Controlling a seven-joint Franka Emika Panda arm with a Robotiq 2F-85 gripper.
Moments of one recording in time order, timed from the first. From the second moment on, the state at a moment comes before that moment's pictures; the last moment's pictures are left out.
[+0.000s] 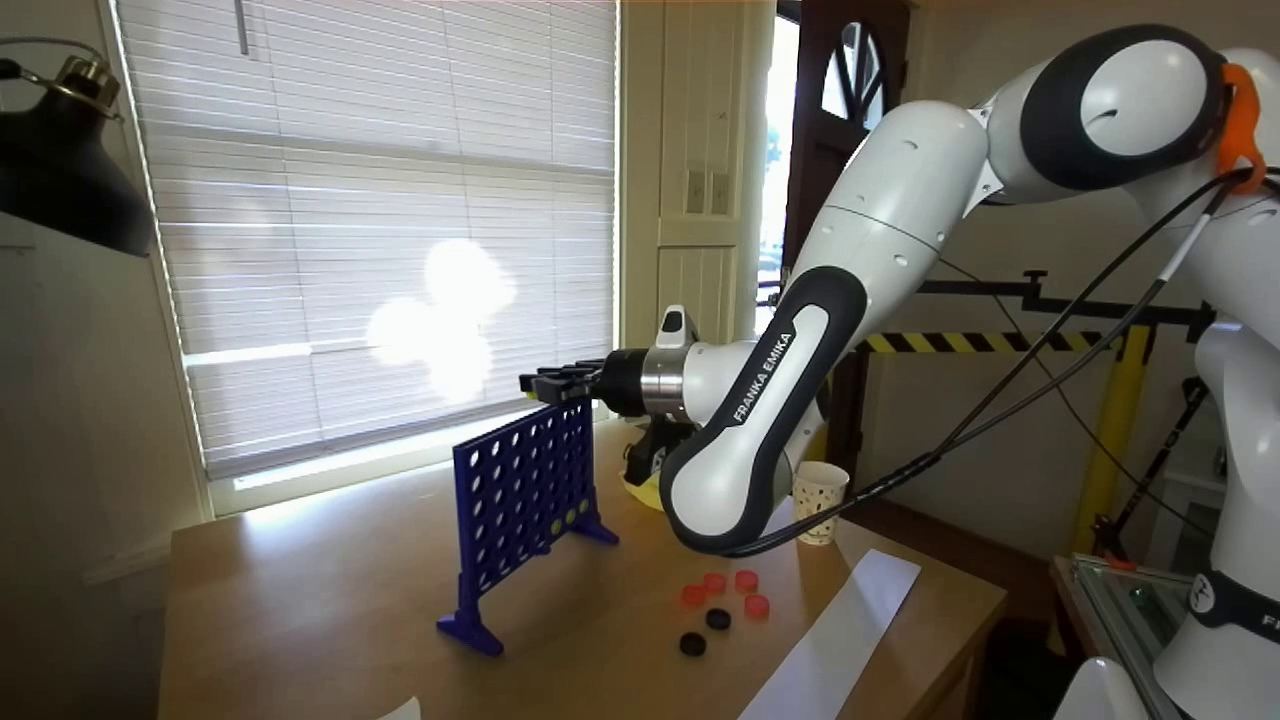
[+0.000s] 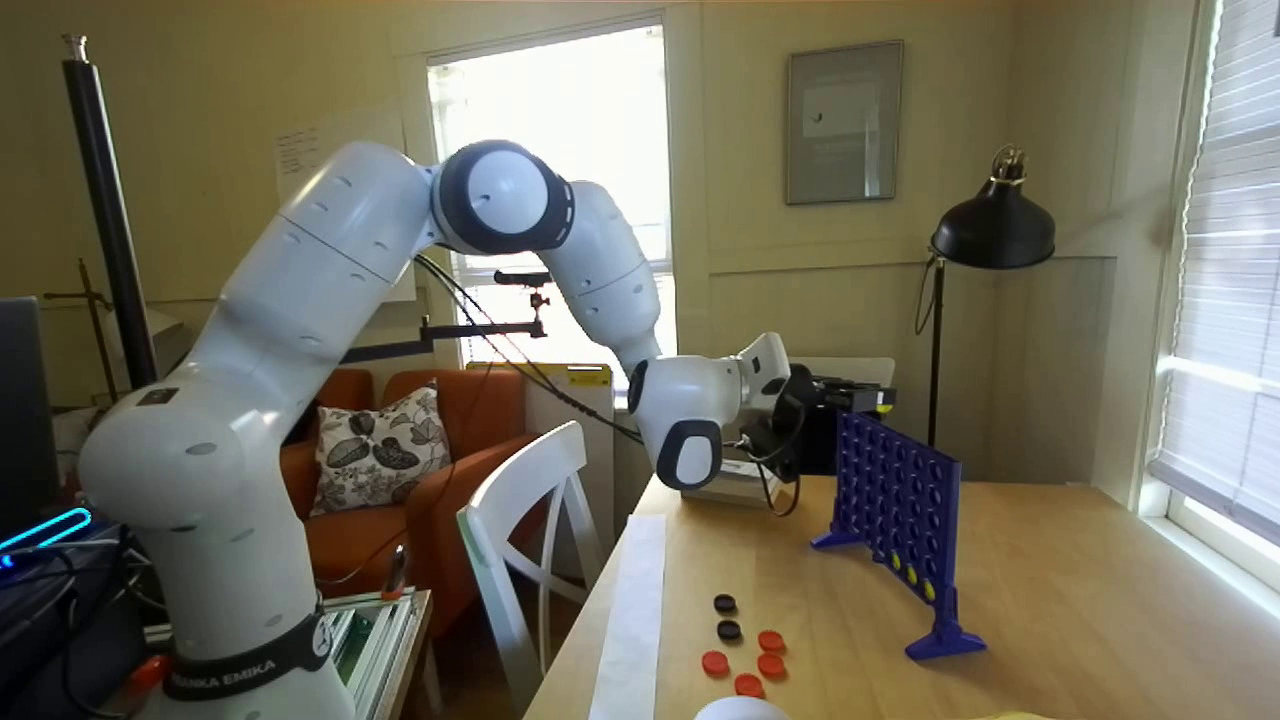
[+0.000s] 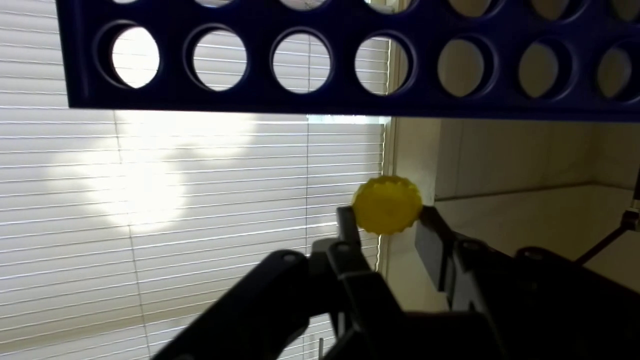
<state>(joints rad) 0.24 0.68 0.04 -2.04 0.33 4.21 -0.18</state>
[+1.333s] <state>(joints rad) 0.27 0.68 0.03 -2.04 0.39 4.21 -0.24</state>
